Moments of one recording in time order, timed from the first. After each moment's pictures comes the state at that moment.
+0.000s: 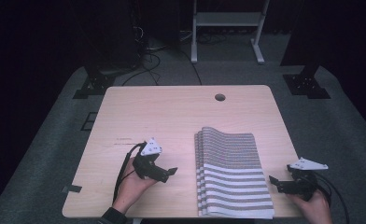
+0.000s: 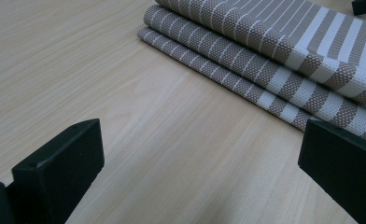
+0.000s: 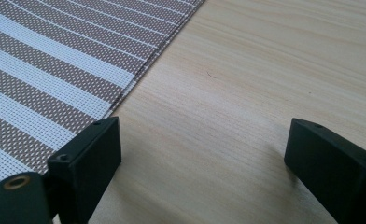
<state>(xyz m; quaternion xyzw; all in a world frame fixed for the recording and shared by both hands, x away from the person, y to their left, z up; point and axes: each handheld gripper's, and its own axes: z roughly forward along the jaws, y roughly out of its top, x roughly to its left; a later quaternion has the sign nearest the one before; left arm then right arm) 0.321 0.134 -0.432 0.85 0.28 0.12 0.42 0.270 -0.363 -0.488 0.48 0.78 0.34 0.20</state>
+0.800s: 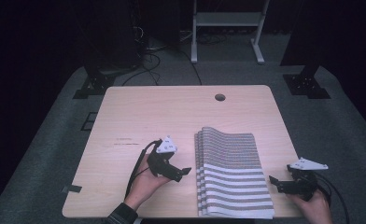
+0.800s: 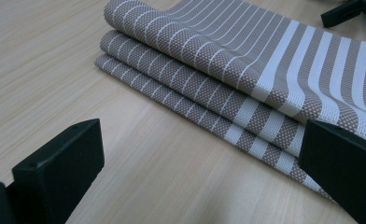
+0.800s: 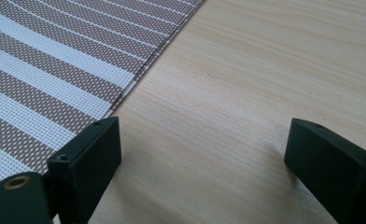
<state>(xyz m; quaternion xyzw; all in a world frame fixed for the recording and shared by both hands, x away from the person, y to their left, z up) 0.326 0.093 -0.428 0.86 0.26 0.10 0.43 0.270 -0.363 -0.488 0.48 0.78 0.34 0.20</state>
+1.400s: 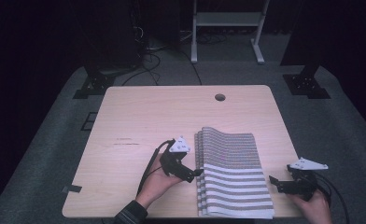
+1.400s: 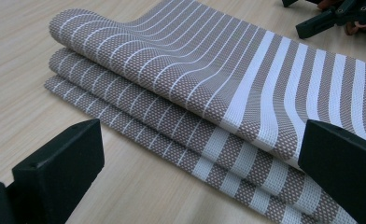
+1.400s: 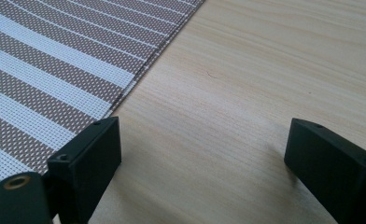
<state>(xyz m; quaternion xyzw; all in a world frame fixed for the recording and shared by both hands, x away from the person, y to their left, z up) 0.329 0.059 -0.432 0.86 0.24 0.07 0.44 0.270 -0.363 -0.488 0.48 0.78 0.34 0.20</state>
